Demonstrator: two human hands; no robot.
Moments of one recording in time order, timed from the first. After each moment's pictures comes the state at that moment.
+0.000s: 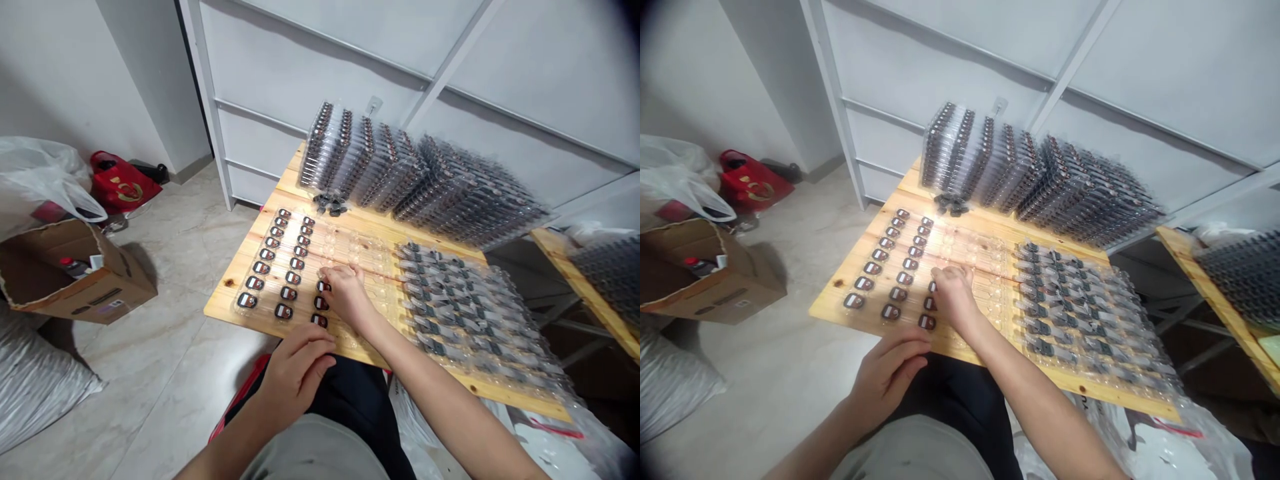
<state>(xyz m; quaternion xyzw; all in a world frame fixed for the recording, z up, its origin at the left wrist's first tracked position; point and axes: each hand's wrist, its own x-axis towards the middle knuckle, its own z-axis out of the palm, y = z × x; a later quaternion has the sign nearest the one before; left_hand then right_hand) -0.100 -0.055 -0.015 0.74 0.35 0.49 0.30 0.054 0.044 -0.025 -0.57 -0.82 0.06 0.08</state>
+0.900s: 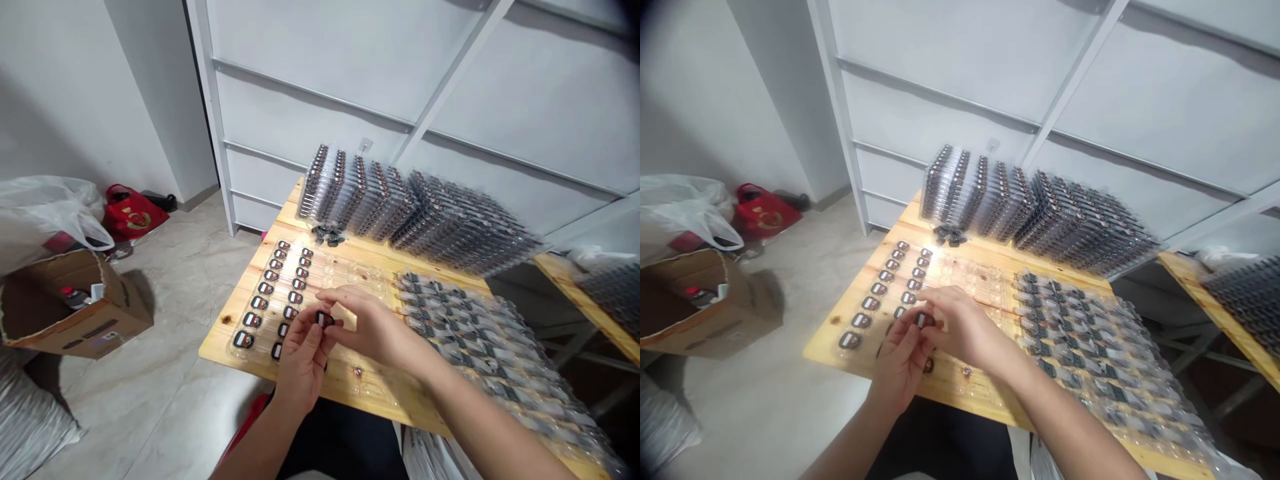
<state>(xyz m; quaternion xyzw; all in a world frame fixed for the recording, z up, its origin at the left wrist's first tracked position) -0.053 0.000 -0.003 0.08 0.22 0.63 0.74 0.062 0.051 0.073 -0.42 -0.85 0.25 0.20</state>
